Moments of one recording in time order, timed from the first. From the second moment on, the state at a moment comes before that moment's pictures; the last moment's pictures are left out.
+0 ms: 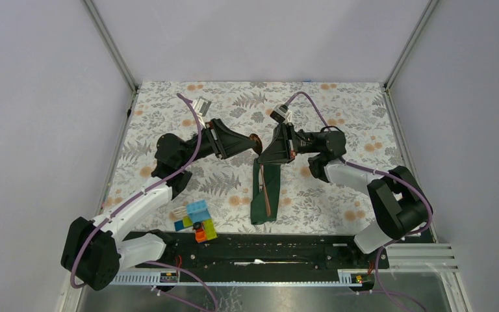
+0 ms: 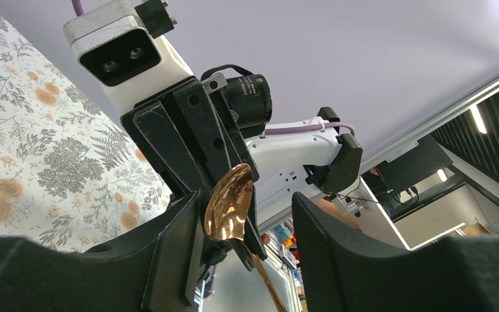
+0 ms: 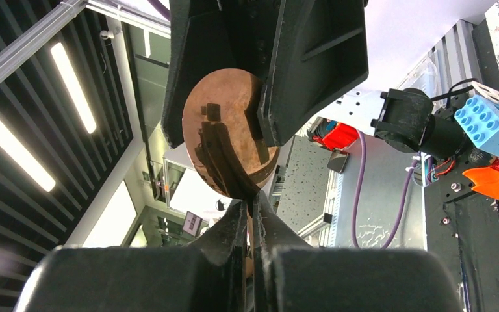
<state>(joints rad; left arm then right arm) -0.51 1.12 0.71 0.79 0.75 -1.21 0.53 1.56 0.79 1.42 -1.16 1.89</state>
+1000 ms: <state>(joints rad) -0.54 1.02 0.99 -0.09 0.31 -0.63 0.84 1.31 1.33 -0.46 -0.10 0.63</state>
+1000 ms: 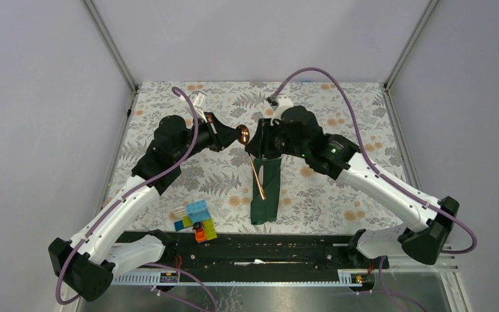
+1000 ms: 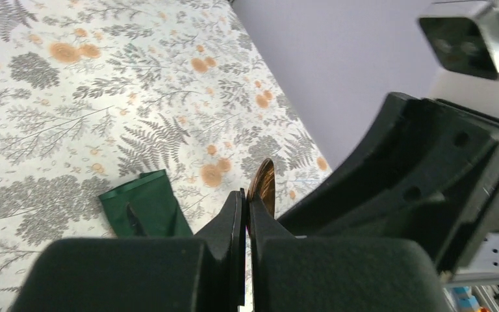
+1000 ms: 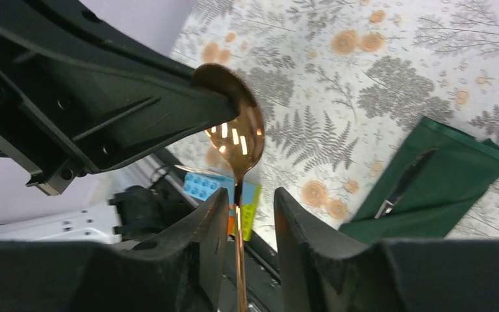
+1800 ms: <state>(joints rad) -0.54 1.05 1.00 -0.26 0.19 -0.56 0.96 1.52 1.45 -0.56 0.33 0.49</state>
